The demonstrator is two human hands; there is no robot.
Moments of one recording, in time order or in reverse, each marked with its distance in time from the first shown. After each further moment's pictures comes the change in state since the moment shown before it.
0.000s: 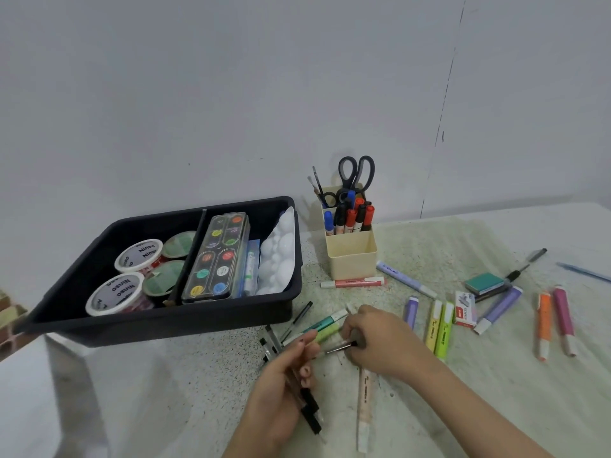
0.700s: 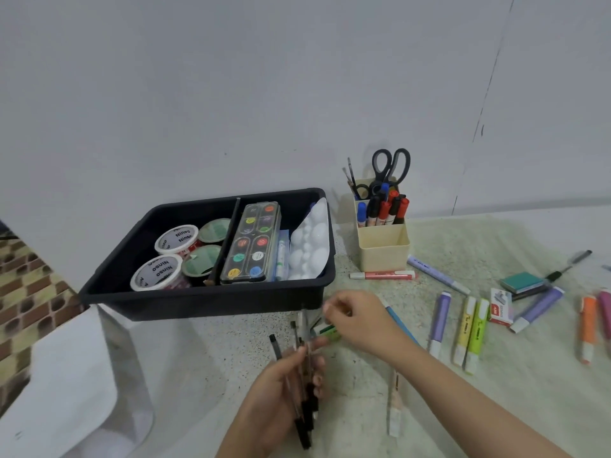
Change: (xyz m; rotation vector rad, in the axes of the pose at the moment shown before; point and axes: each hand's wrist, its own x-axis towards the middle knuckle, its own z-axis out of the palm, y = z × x) left_hand -0.028 0.017 -0.045 0.123 -0.110 -0.021; right_hand 0.021 -0.068 0.013 0.517 0.079 0.052
